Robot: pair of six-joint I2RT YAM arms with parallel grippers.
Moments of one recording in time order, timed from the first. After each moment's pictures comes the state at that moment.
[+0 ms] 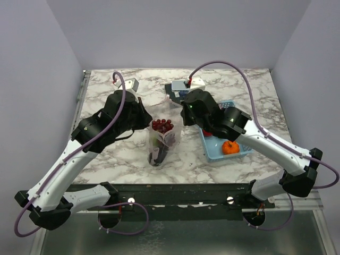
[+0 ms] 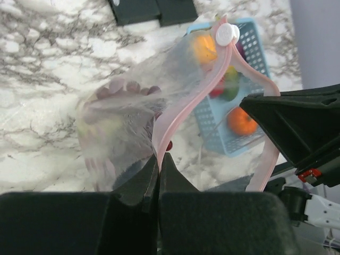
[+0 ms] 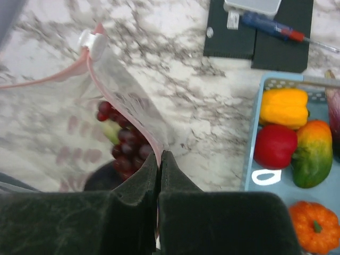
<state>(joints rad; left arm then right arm) -0.72 1.08 1.47 -0.93 -0.17 -0.65 1.01 1.43 1.61 -0.73 0.48 0.43</state>
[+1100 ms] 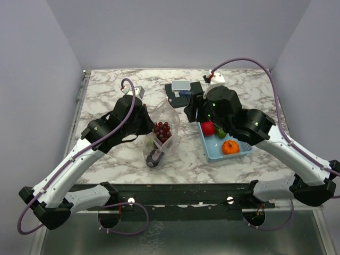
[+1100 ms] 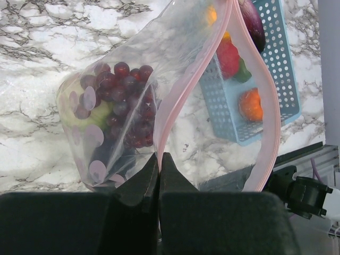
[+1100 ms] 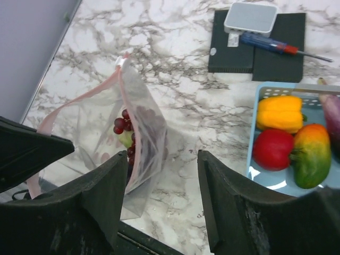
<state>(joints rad) -0.72 1.07 1.29 -0.87 -0.12 -0.67 0.97 1.31 1.55 -0.71 0.41 0.46</state>
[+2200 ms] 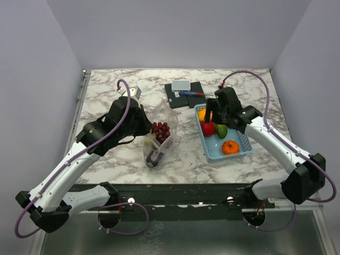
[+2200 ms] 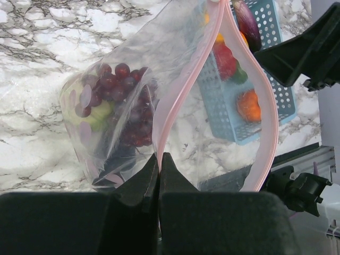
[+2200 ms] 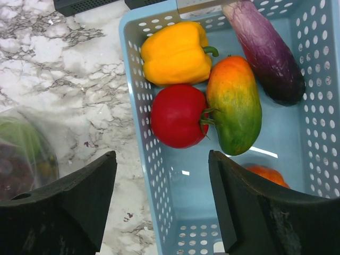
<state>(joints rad) -0.72 1.03 1.29 -0.89 -0.13 -0.67 0.53 1.33 1.18 -0.65 0.25 0.45</state>
